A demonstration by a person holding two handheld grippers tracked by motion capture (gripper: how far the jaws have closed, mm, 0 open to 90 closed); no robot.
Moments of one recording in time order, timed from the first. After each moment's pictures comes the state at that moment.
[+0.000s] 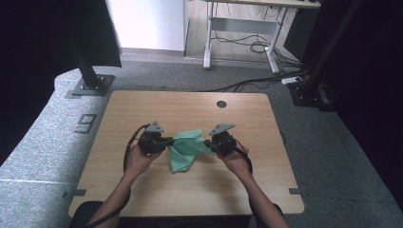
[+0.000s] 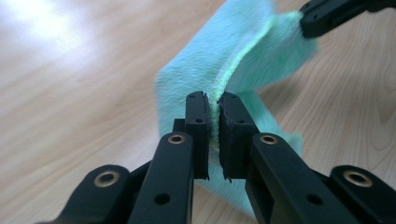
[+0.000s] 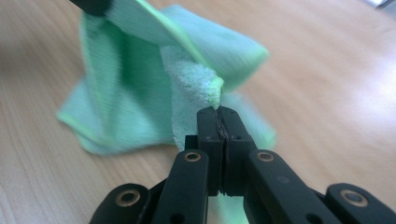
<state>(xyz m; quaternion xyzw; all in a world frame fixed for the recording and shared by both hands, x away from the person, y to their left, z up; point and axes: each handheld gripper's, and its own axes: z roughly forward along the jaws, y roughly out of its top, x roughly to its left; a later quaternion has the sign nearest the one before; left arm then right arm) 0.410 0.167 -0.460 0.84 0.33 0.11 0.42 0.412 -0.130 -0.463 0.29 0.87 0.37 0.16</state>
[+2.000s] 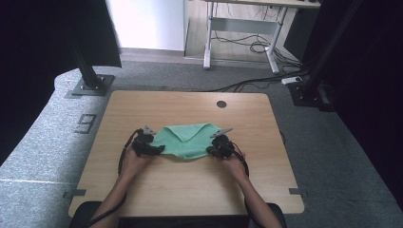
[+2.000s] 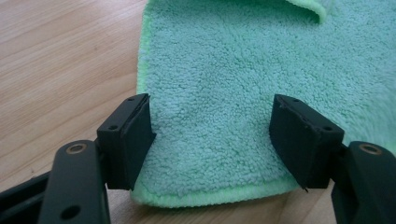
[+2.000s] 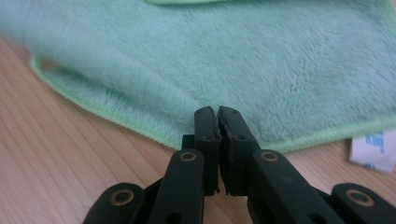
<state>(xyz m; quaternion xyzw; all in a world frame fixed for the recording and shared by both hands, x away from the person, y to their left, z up) 0.445 0.196 -0.540 0.84 0.42 0.15 0.32 0.442 -0.138 -0.535 0.37 0.86 0.33 0.11</state>
